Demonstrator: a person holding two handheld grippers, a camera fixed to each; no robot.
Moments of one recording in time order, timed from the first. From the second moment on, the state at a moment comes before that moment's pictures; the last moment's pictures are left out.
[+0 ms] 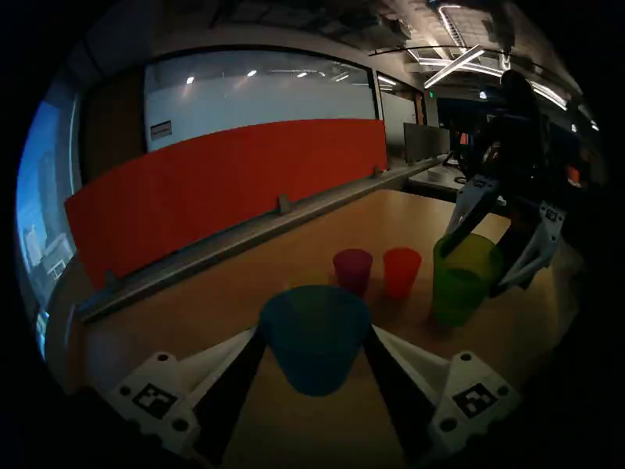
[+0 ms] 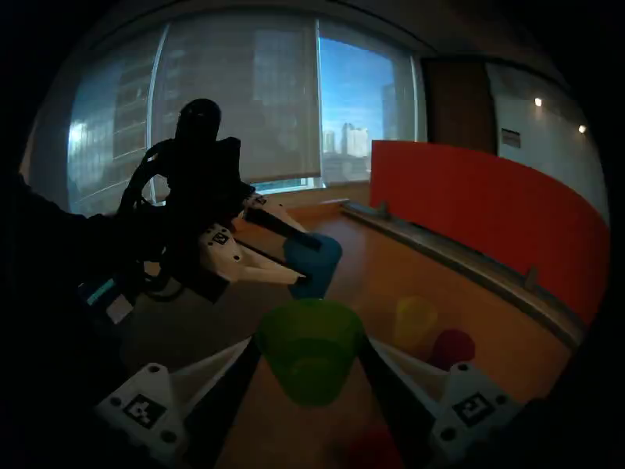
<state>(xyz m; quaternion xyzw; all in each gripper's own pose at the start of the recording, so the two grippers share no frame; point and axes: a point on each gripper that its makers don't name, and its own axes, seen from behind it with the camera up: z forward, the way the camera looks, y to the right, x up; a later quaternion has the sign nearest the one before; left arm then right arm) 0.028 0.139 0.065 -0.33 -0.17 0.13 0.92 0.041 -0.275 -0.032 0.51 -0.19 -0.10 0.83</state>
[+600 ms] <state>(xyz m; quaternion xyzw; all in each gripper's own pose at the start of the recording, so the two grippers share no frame) -0.024 0.133 0.054 -0.34 -0.23 0.15 0.90 -0.001 -0.274 -0.047 0.52 -0.22 -0.12 0.81</state>
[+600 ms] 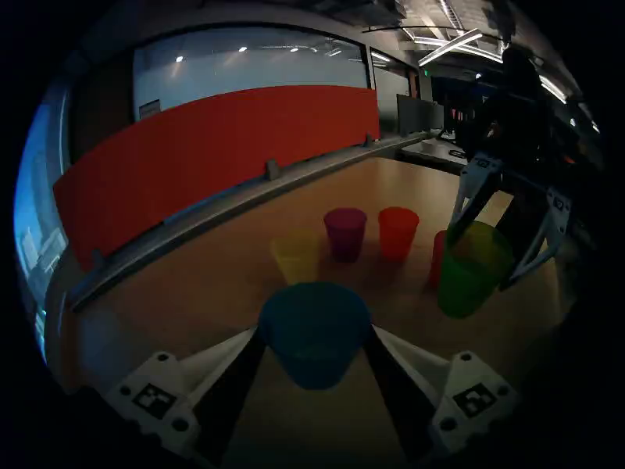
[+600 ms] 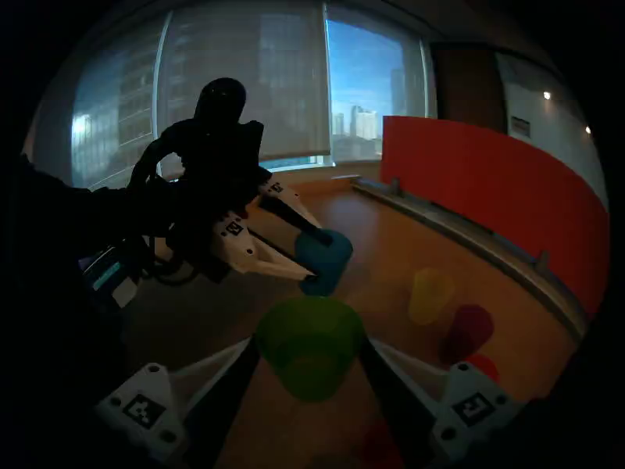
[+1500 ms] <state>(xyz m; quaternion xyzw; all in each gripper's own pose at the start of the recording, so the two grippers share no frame) -0.069 0.133 0.049 -0.35 -0.27 0.16 0.88 -0.055 -0.275 -0.057 0.52 -0.26 -0.14 0.80</state>
